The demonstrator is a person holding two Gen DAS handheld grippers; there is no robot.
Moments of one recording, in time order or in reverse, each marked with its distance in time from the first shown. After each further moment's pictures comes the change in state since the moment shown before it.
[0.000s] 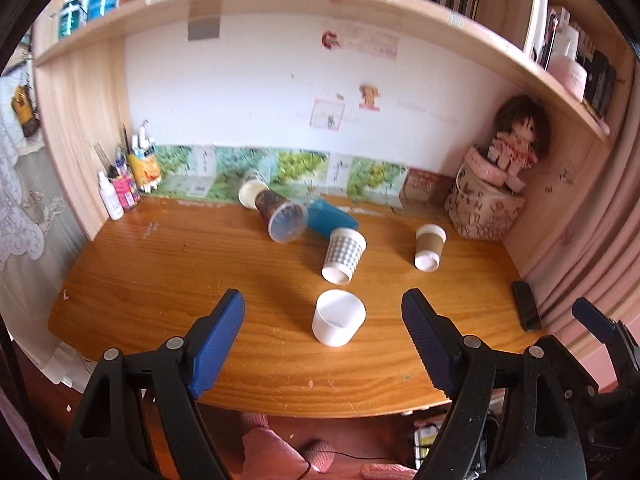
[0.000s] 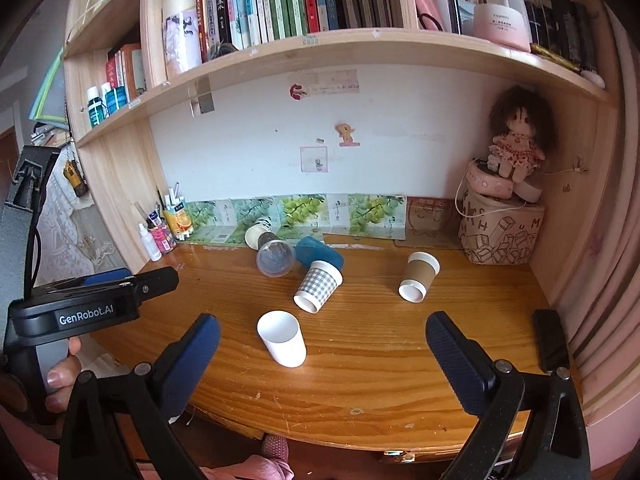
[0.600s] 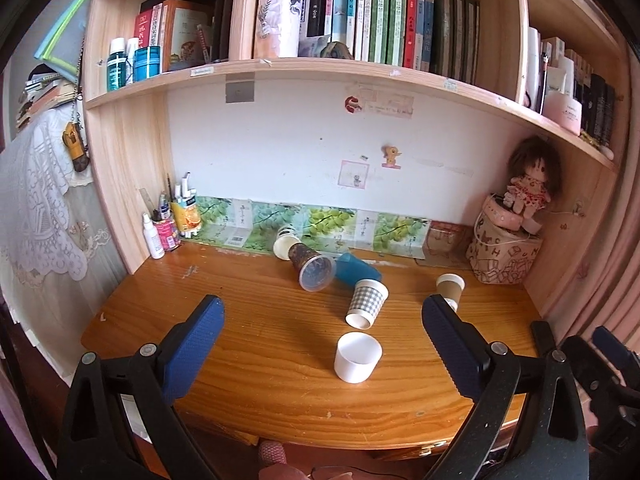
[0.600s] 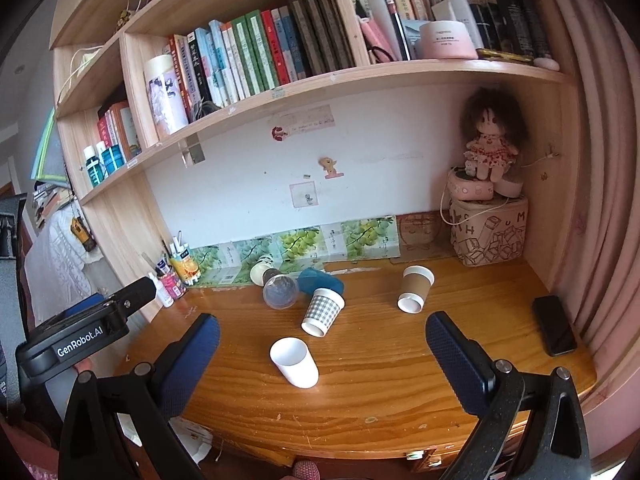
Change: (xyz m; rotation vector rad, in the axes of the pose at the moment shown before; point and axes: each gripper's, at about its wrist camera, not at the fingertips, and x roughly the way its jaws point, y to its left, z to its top) left arm -0.041 -0.014 -0.004 -0.003 -0.189 0.133; right arm -0.038 -0.018 -0.004 0.157 -0.116 0.010
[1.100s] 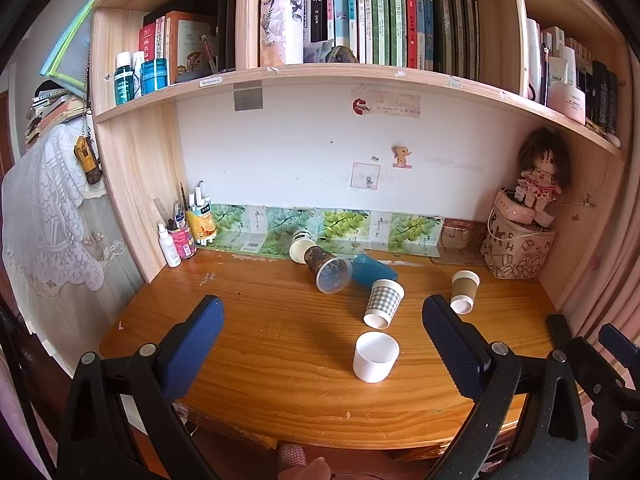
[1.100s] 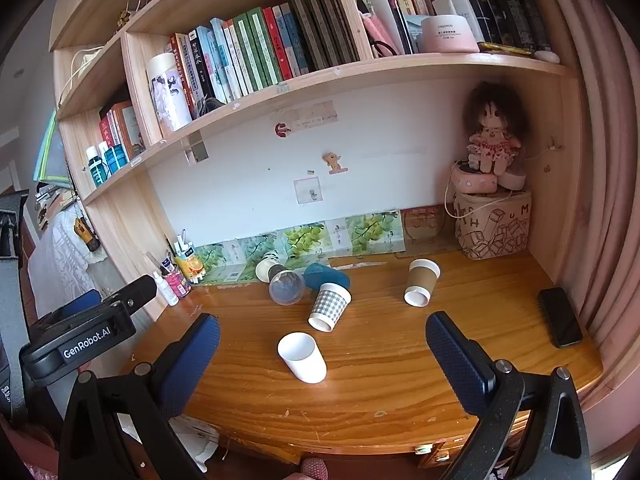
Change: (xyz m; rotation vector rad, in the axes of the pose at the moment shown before) left arm -0.007 0.000 -0.002 0.037 -0.020 0.049; right arm 0.001 0.007 -0.005 0.006 0.020 0.019
